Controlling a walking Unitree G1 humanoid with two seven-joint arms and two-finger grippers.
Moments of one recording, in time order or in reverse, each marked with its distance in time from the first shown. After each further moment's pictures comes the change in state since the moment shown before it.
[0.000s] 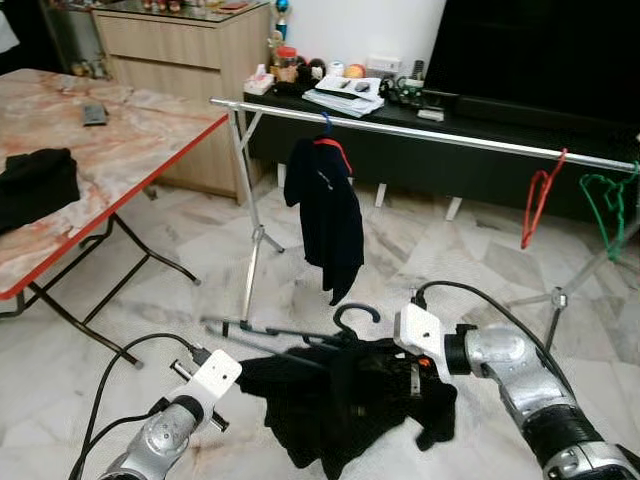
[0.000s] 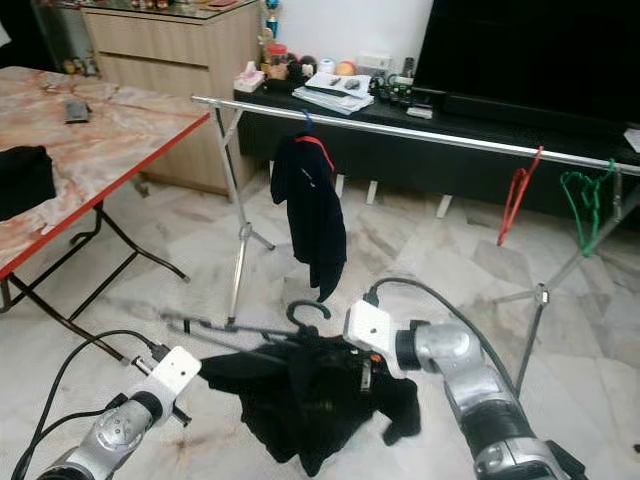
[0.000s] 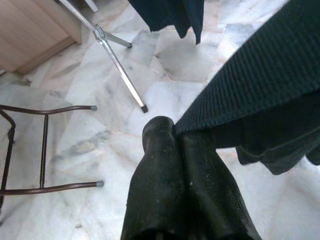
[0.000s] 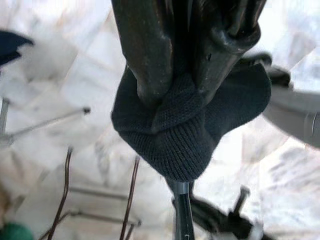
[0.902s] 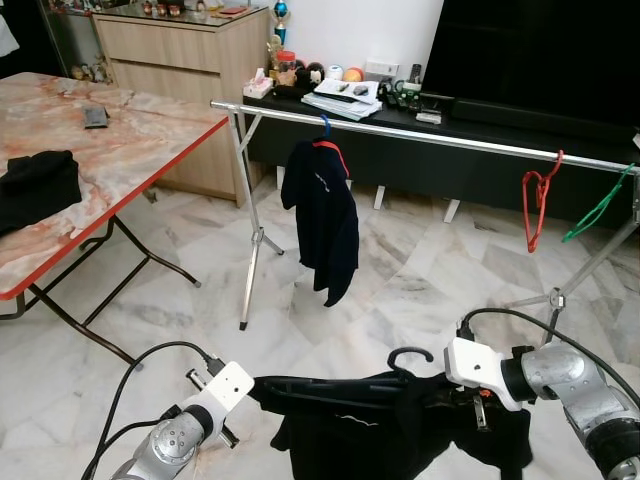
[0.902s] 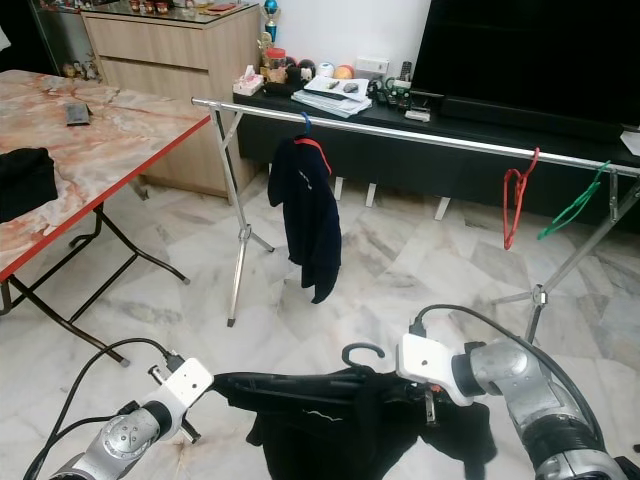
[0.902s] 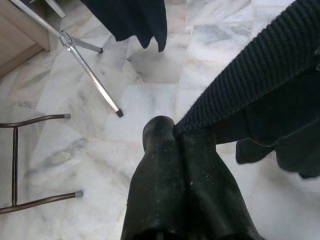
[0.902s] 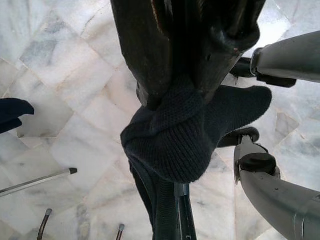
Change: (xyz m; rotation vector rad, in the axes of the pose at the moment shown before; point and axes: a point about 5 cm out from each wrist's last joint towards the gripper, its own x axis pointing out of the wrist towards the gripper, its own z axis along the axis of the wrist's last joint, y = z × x) left arm -0.001 -0.015 -0.001 0.011 -0.001 -0.115; right arm -0.043 0.008 -0.039 -0.051 0.259 0.041
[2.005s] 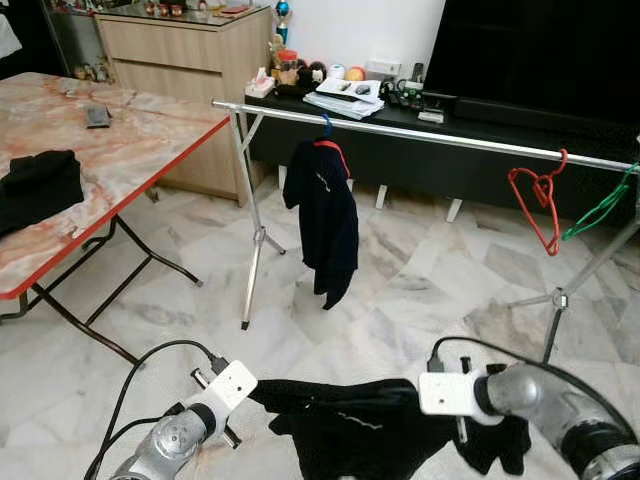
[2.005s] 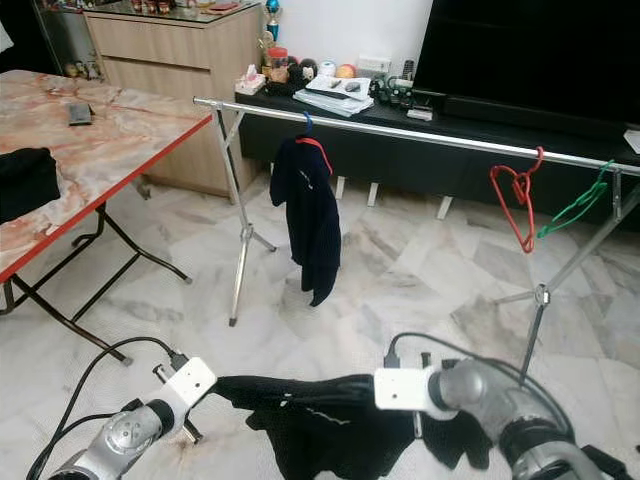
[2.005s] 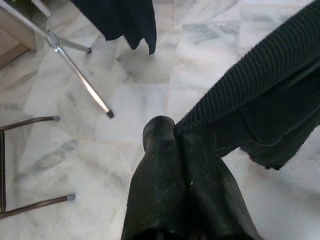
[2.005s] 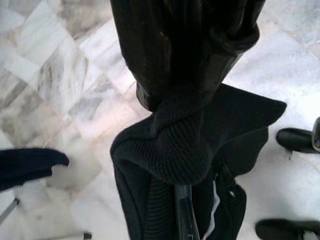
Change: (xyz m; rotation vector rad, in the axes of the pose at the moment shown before) left arm 0.003 0.003 0.009 -0.007 -0.015 -0.051; right arm 0.045 0.010 -0.024 -0.198 0.379 -0.144
